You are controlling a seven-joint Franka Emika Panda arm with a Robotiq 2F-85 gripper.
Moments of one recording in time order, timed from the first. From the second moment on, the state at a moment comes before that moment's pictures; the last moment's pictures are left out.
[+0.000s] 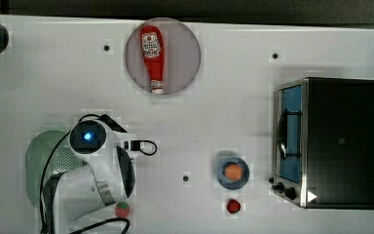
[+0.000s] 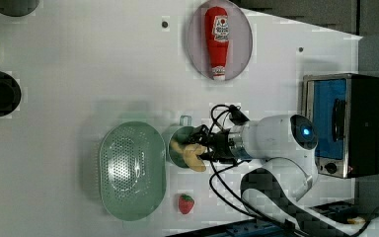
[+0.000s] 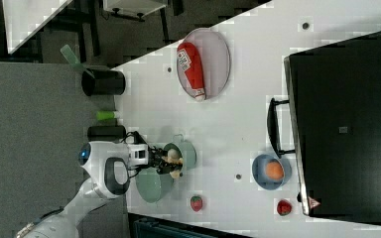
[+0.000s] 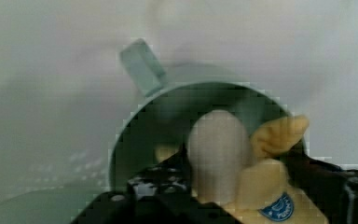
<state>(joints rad) 0.06 0.29 0.39 -2.37 0.09 0.91 0.29</state>
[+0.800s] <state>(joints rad) 0.05 -0.04 0.30 -2.15 0.12 0.52 0.27</state>
